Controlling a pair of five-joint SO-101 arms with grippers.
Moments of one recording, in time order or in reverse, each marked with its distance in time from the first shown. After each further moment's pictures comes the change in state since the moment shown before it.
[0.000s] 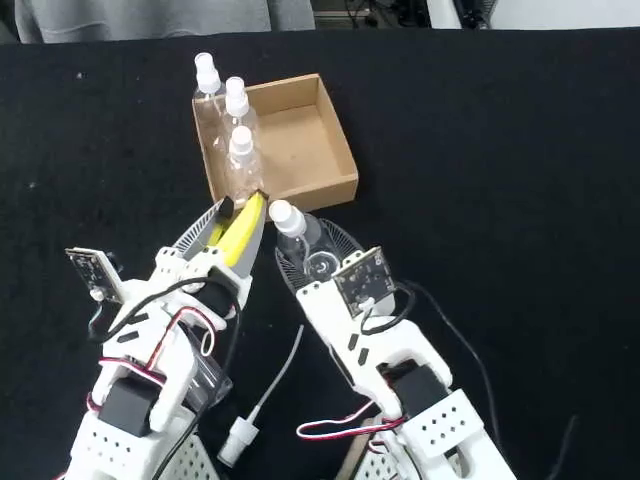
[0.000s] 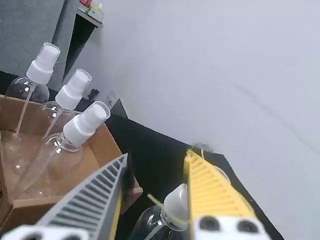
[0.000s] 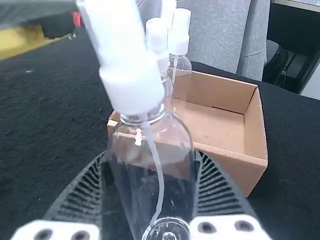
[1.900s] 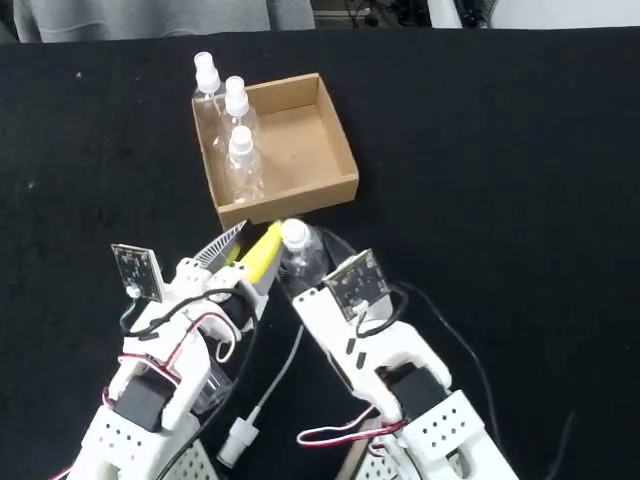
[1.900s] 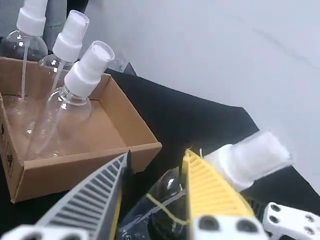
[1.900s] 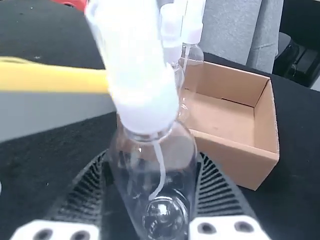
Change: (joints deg) left arm 4.7 0.0 7.6 0.1 -6.2; right arm -2.2 -0.1 0.0 3.7 0.6
